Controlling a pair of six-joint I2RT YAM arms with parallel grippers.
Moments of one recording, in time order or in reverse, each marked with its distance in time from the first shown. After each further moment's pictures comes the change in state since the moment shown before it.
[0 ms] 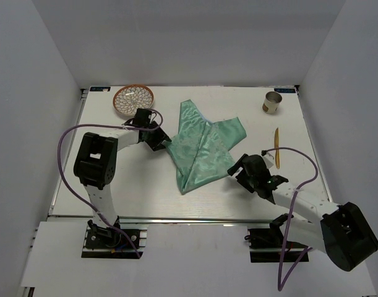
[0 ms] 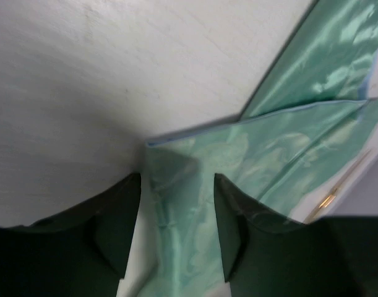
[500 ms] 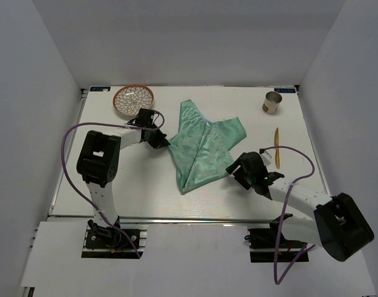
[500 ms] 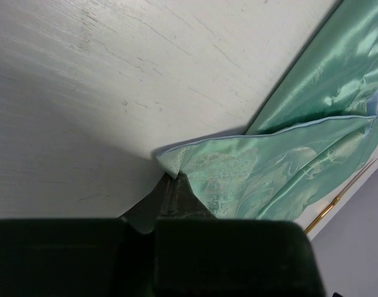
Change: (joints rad) left arm -0.016 0.052 0.028 -0.004 -0.022 -0.034; right arm -0.006 0.040 0.000 0.043 -0.026 0.031
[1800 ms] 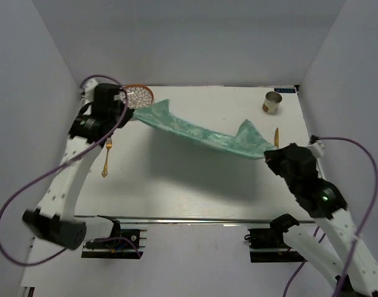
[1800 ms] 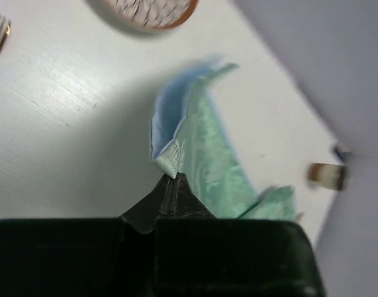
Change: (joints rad) left arm -0.021 -0.598 0.283 -0.581 -0.510 0.047; right arm -0.058 -0.475 0.407 -0.629 0.211 -0.046
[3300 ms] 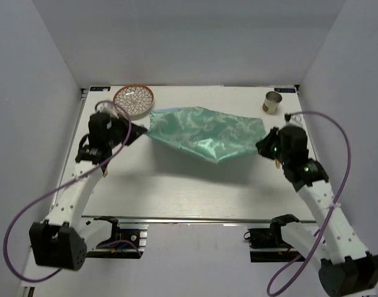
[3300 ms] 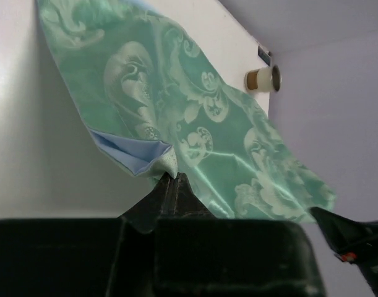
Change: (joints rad) left arm 0.181 -0.187 -0.431 0.537 0.619 0.113; right arm -0.234 0.282 0.213 0.217 -0.372 -0.578
